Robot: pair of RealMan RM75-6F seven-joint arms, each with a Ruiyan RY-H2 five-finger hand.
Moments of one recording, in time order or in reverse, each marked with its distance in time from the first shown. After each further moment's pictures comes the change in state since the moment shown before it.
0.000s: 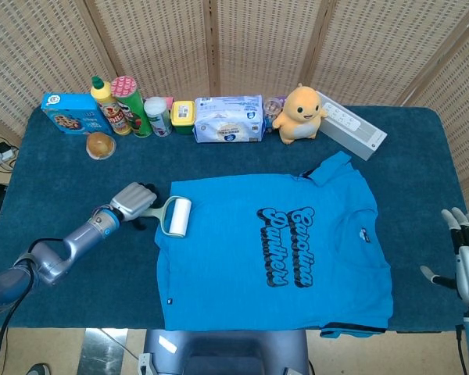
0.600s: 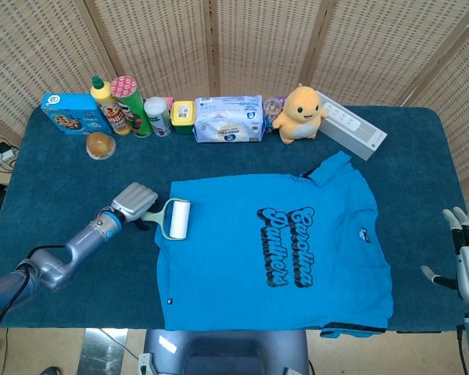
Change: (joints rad) left arm 0.025 0.023 -0.062 -0.095 -0.116 0.007 0.130; right arm -0.004 0.002 -0.001 -0.003 -0.009 0.011 0.007
